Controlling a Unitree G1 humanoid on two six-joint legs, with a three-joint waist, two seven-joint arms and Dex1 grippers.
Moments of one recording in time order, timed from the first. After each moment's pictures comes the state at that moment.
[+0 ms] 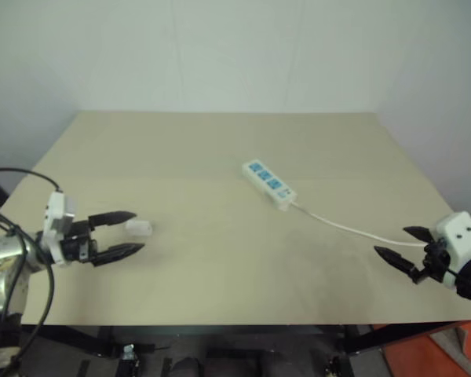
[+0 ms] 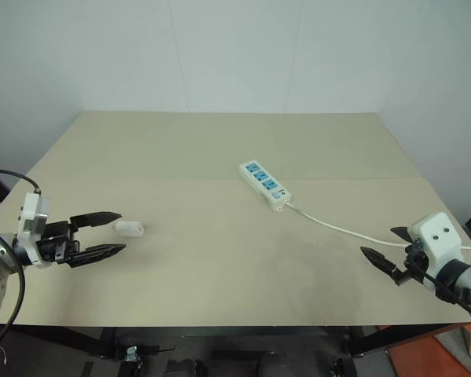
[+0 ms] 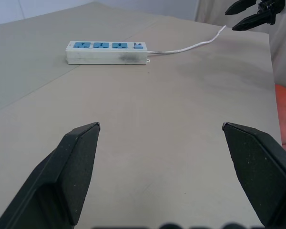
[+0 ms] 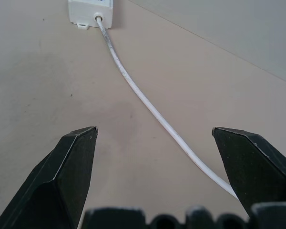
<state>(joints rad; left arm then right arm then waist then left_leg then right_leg) -0.26 0.86 0.31 0.21 -0.59 0.24 -1.44 0.10 -0.84 -0.49 -0.22 0.36 0.42 0.80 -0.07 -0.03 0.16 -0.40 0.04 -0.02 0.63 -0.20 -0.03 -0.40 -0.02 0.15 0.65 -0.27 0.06</state>
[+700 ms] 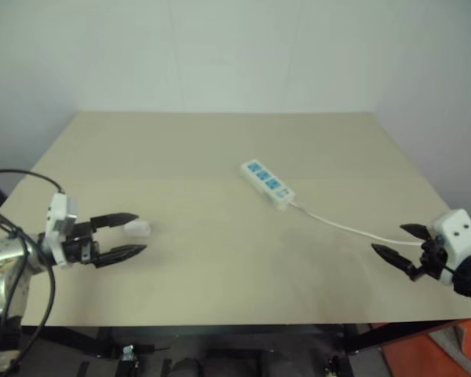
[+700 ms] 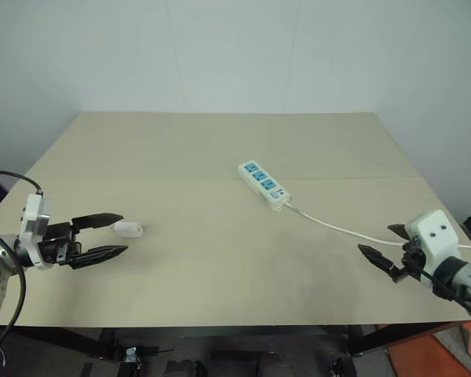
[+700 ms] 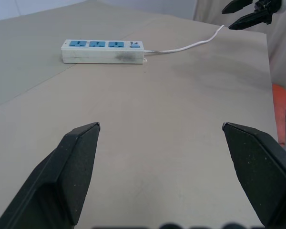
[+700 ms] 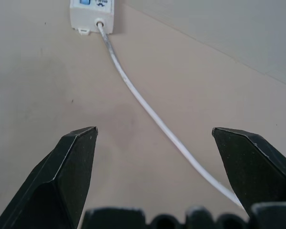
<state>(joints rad) -0.25 0.85 0.31 0.17 -0.59 0.27 -1.42 -0.02 -0.84 -0.40 -0.15 0.34 0.42 0.80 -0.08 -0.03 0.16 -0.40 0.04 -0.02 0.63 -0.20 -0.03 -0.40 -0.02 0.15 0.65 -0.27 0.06</state>
